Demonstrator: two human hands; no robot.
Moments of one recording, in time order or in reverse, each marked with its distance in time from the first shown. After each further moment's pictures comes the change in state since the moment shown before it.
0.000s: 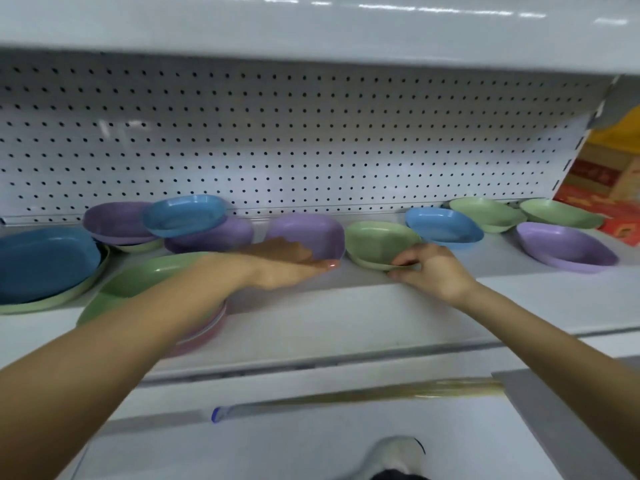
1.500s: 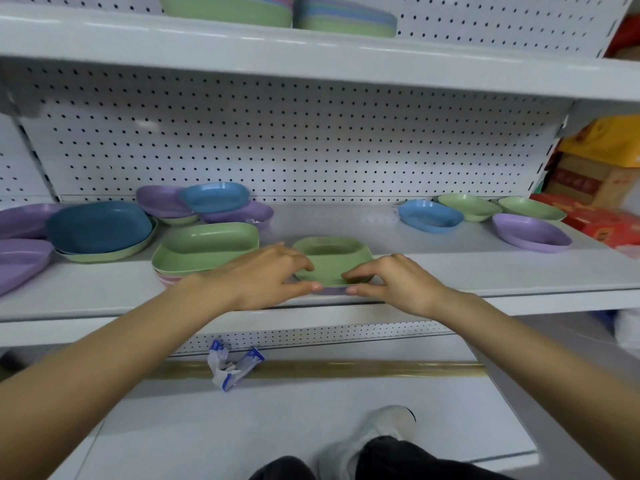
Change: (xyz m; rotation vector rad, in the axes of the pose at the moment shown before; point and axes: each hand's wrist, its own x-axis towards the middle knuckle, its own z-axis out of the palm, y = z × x) left_hand -0.130 0.018 0.027 0.194 0.210 0.175; right_hand -0.106 -0.083 0.005 -0.187 -0.215 -0.299
